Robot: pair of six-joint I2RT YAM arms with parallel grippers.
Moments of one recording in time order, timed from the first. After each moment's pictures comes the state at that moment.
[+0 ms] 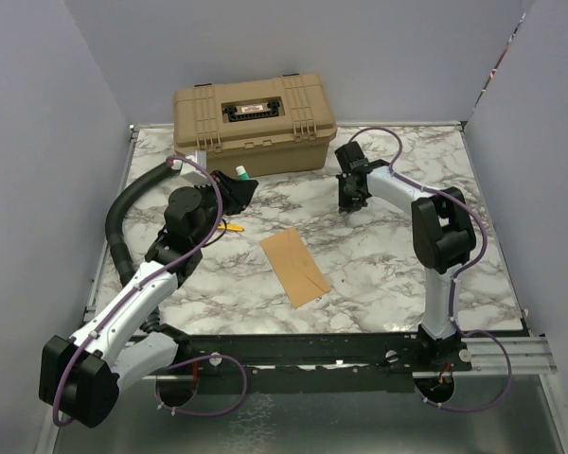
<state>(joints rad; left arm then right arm) -0.44 1.00 0.72 0.24 0.03 -0.70 0.40 2.06 1.52 -0.60 0.13 0.36</state>
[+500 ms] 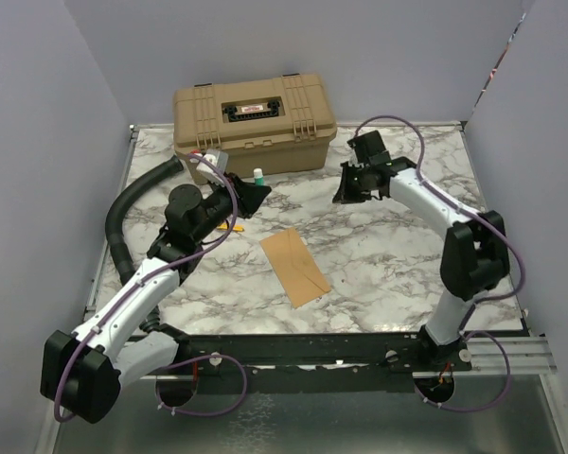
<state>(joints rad) -0.44 1.02 0.72 0.30 0.25 -0.51 0.40 1.84 1.43 -0.59 -0.06 0.36</state>
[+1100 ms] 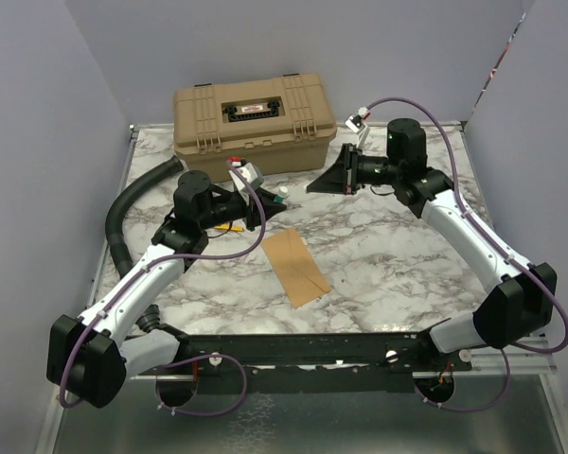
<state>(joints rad) -0.44 1.12 0.84 0.19 0.70 0.03 0.40 1.44 1.31 -0.25 -0.87 0.52</state>
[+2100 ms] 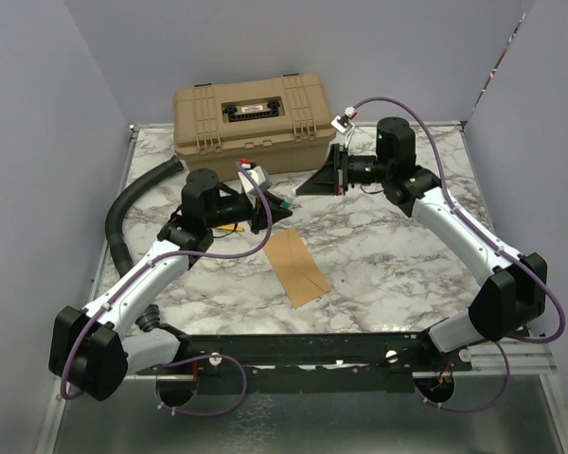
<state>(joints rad) -0.47 1.16 0.86 0.16 0.78 0.07 0.45 1.49 1.32 -0.10 -1.00 0.63</state>
